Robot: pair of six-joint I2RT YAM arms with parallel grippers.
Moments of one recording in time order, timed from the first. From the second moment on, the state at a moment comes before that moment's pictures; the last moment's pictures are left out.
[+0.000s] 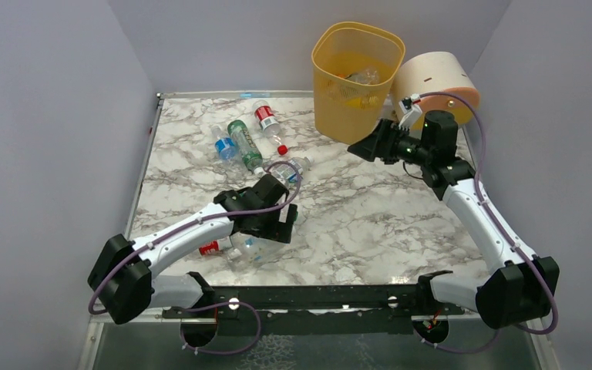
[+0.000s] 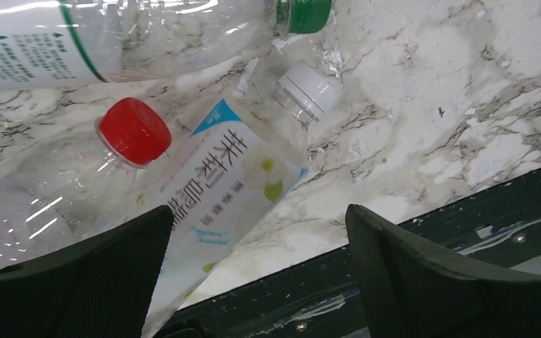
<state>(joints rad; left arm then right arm) -0.77 1.22 0.84 -0.74 0.02 -0.53 0.21 1.21 1.04 -0.18 -0.61 0.51</state>
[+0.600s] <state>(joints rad) -0.91 1.43 0.91 -0.78 -0.13 -0.54 0.21 1.19 1.00 -0.19 -0.62 0.51</state>
